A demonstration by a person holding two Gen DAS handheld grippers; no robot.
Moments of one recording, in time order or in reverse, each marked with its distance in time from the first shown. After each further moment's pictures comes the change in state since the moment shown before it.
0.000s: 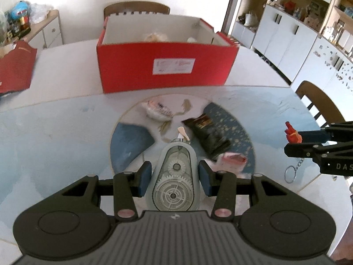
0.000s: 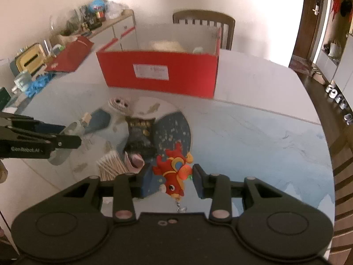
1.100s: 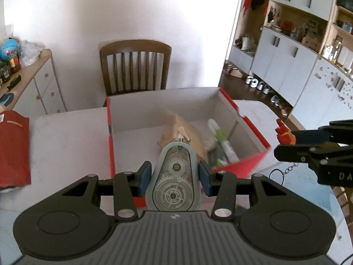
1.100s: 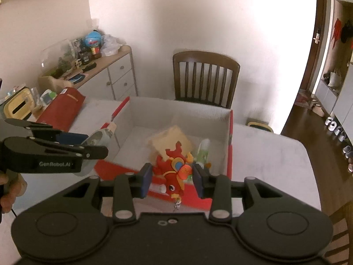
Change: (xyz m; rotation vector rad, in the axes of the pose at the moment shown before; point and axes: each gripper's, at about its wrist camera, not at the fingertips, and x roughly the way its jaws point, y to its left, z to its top) left arm 0.031 0.050 0.187 0.047 -0.124 -0.002; right arm 0.045 0.009 0.179 -0.023 -0.143 -0.031
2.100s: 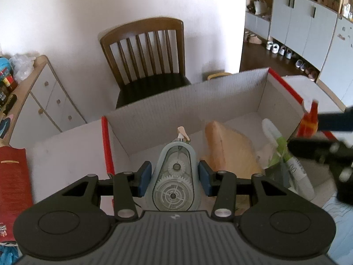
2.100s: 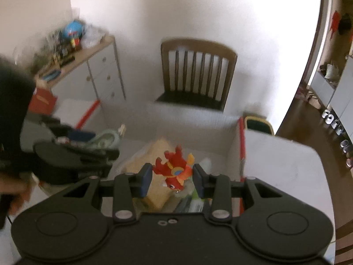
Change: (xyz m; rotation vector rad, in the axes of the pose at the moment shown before) left arm 0.133 0.012 0.050 0.154 0.147 0.146; right arm 0.104 -0.010 0.026 0.017 0.081 -0.049
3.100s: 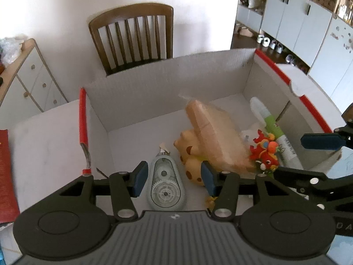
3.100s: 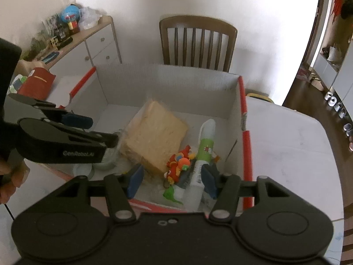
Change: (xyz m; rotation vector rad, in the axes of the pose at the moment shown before) left arm 0.007 -0.005 -0.022 -0.038 0.047 -0.084; right arm 0.002 -0.008 -0.029 0.035 0.081 0.014
